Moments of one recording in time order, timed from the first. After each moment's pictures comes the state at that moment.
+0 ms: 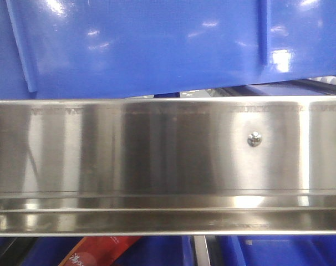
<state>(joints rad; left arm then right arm) 0.00 1.01 -1.25 -0.01 0.78 -0.08 0.30 1.64 -1.85 -0.06 1.23 0.05</state>
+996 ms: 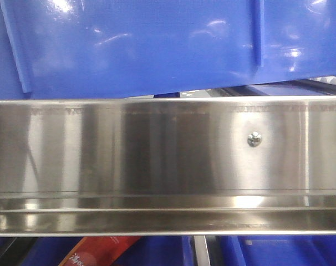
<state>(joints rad) 0.00 1.01 -1.25 -0.01 0.78 -0.08 0.30 1.63 -1.85 -0.06 1.24 0.04</state>
